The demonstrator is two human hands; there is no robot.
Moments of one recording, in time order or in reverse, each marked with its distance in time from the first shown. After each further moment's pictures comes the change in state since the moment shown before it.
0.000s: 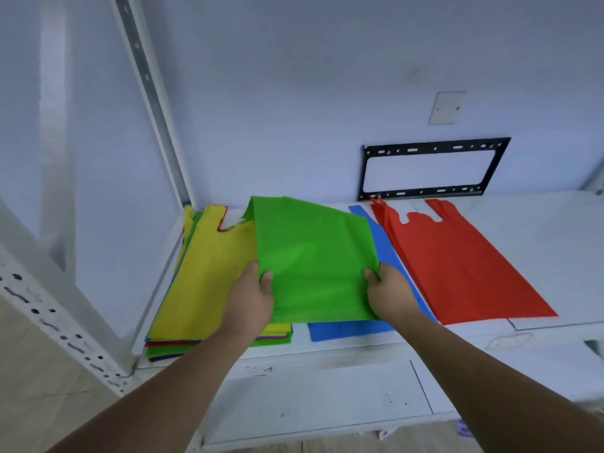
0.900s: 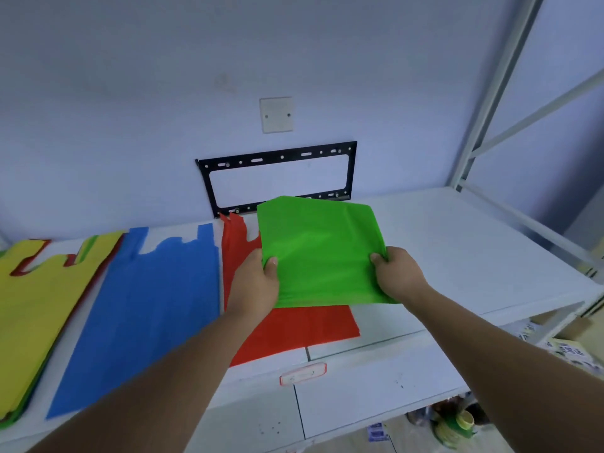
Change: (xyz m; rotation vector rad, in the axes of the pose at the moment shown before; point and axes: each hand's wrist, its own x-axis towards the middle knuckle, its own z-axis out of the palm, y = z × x) left_hand 0.003 0.303 0.297 -0.120 -0.139 0.091; right_hand 0.121 0.257 -0.314 0.005 0.064 0.147
